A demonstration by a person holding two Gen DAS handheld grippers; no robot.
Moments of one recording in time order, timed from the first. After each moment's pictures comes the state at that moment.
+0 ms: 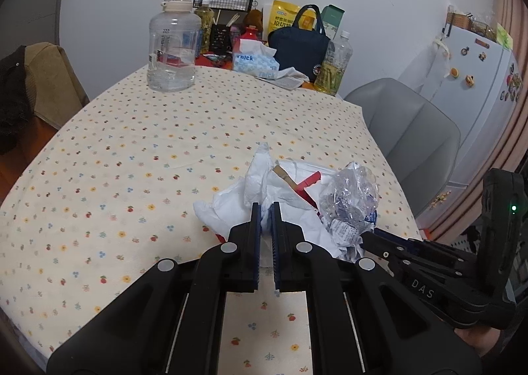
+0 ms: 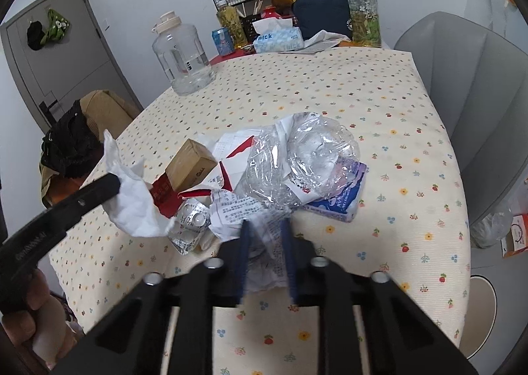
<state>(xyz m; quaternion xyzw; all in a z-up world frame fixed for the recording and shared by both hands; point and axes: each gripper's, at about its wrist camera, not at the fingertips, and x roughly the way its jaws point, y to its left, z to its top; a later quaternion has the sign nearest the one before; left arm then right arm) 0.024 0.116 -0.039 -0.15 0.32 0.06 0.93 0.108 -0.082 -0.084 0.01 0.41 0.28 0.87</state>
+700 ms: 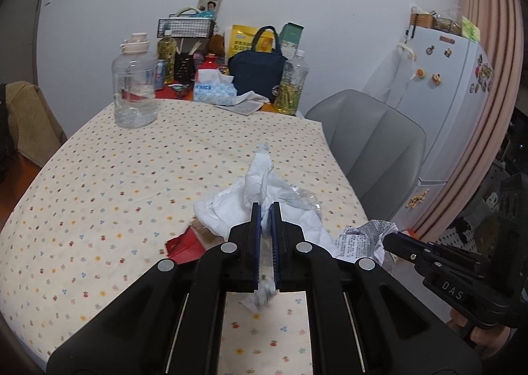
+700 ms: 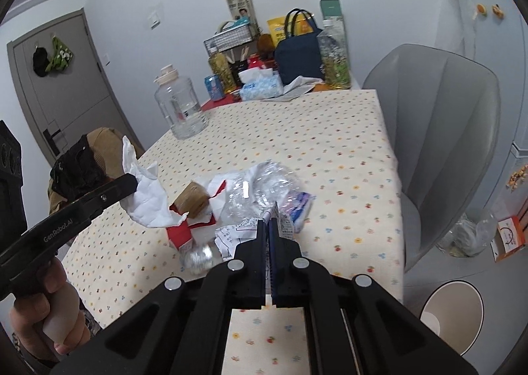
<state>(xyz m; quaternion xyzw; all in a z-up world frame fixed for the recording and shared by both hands) 0.021 0.063 0.004 -0.11 0.28 0.01 0.95 0.069 -0.167 -0.025 0.05 0.34 0.25 0.91</state>
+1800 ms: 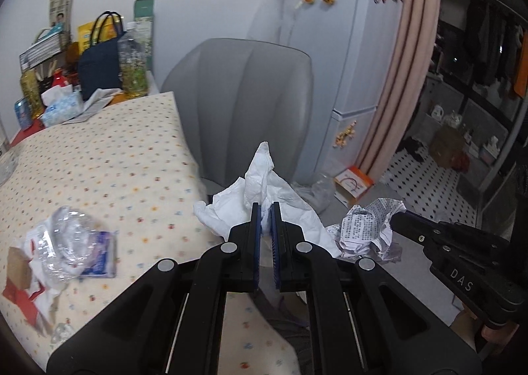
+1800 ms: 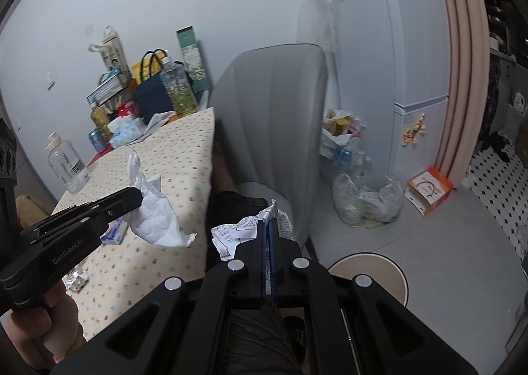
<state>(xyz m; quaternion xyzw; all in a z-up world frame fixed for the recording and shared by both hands) 0.115 -0.186 -0.027 0.01 0.34 -0.18 0.92 0.067 -0.387 -0.058 0.12 0.33 0.03 0.94</state>
